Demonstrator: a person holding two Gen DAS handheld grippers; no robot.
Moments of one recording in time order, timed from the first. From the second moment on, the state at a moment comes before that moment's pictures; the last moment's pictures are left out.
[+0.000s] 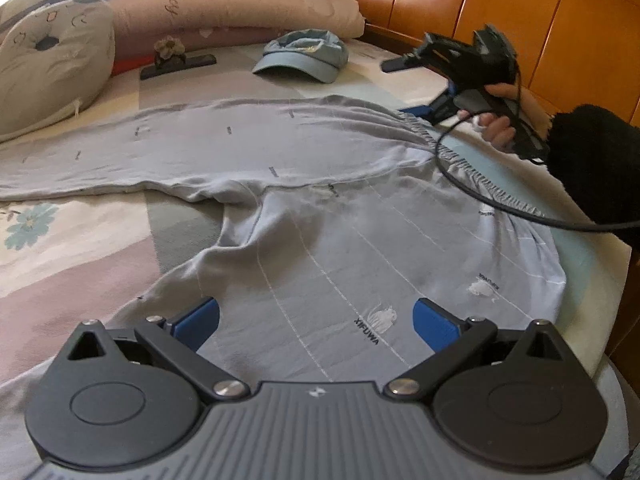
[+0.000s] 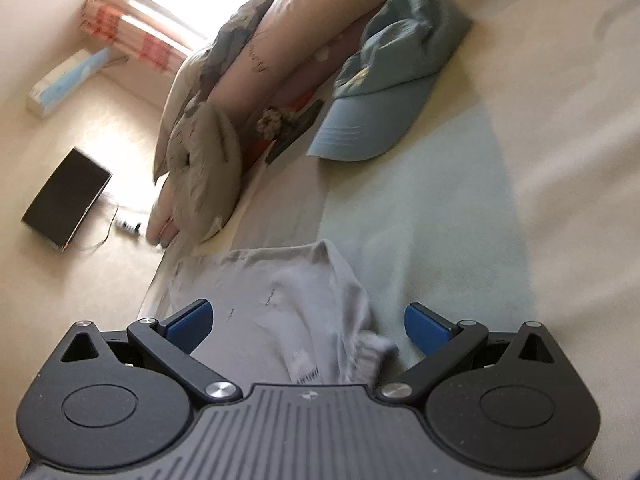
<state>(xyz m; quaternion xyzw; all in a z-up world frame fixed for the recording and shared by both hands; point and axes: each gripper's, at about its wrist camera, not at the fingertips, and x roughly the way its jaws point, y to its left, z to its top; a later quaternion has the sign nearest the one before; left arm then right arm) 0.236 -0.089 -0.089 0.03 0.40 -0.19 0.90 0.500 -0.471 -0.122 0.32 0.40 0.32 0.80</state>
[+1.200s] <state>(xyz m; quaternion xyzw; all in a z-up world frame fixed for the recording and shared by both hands) 0.242 -0.091 -0.102 0.02 0.40 -0.20 0.89 0.479 -0.481 -0.113 0.27 0.46 0.33 0.78</state>
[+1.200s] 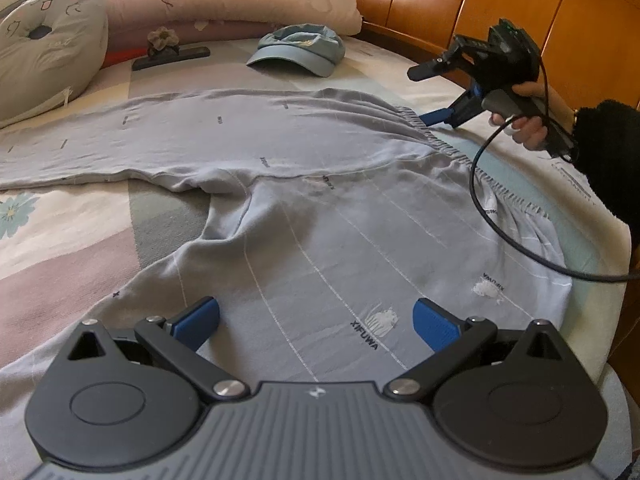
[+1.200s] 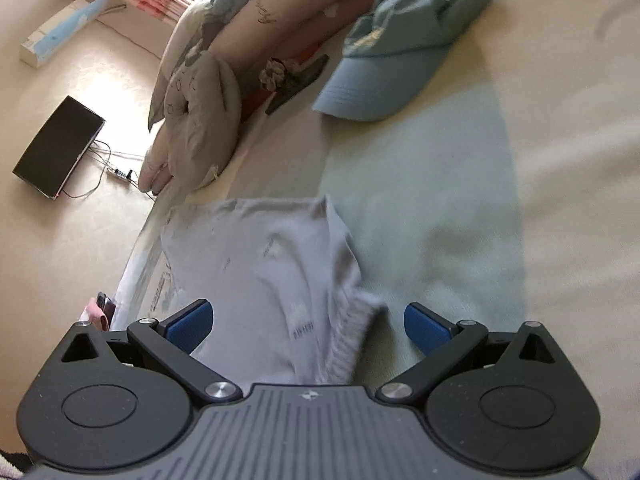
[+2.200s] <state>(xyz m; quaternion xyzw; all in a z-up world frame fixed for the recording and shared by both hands) 0.242 -0.094 -0.101 0.02 0.40 -0.21 0.89 0.543 -0.427 -0.123 0.26 0.48 0.47 0.70</state>
